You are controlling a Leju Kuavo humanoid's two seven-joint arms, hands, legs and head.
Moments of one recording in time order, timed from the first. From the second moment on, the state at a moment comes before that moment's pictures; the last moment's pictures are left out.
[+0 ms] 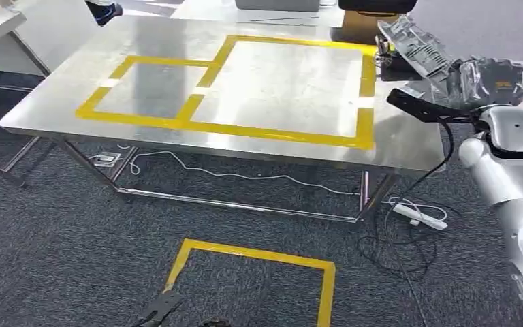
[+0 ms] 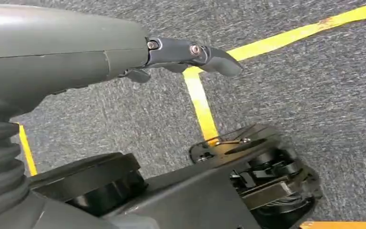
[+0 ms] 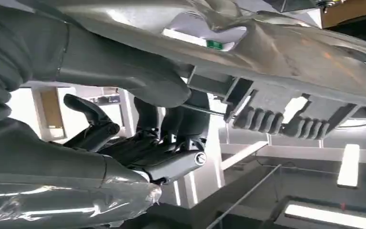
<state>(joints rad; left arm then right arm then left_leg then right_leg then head) -0.17 -0.19 0.66 -0.21 -1.21 0.08 -0.14 -0.94 -0.31 0.26 -0.81 1.19 -0.30 -0.04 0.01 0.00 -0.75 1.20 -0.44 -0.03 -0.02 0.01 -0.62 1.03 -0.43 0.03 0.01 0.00</state>
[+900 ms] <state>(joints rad) -0.17 -0.18 0.66 -0.21 -1.21 0.08 -0.14 -0.94 -0.31 0.26 -0.81 1.18 -0.30 -0.04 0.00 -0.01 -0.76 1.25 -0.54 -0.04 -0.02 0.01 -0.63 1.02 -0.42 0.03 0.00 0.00</state>
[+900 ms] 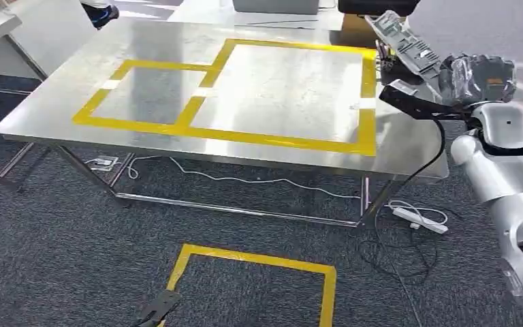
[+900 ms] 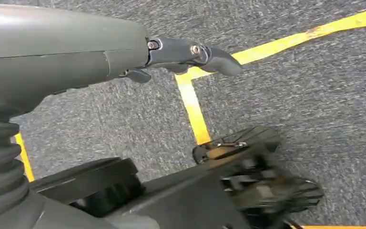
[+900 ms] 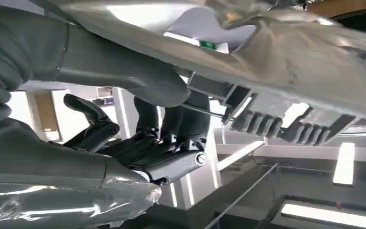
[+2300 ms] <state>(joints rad) -0.17 -0.18 0.68 -0.21 -1.21 0.08 -0.14 -0.91 -0.30 0.26 -0.82 1.19 -0.31 -0.04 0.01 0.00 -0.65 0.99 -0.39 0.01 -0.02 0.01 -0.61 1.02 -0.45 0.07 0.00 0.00</state>
